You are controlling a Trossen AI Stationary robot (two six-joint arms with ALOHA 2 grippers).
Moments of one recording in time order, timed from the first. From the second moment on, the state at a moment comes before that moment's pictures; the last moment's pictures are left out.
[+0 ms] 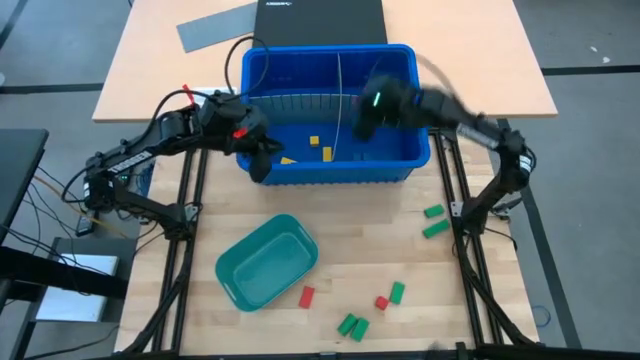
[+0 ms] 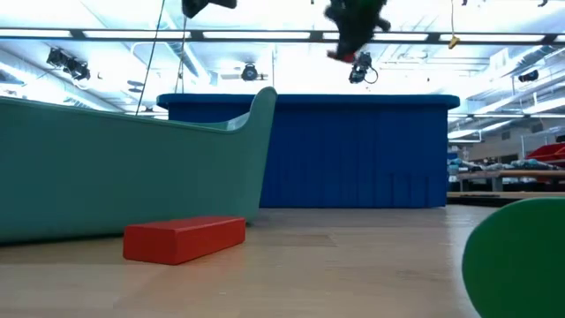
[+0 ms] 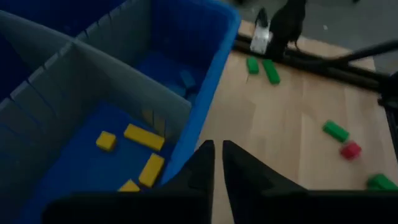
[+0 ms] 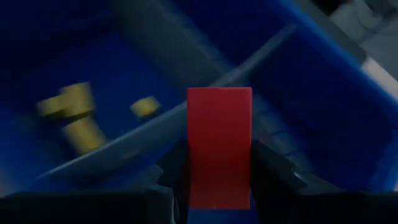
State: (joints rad) left arm 0.32 1.28 1.60 -0.91 0.04 -0.08; right arm -0.38 1.61 1.84 -1.04 0.51 0.08
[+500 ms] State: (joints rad) left arm 0.32 1.48 1.60 -0.68 -0.03 -0.29; right arm -1.01 1.79 1.84 -0.87 -0.02 -0.12
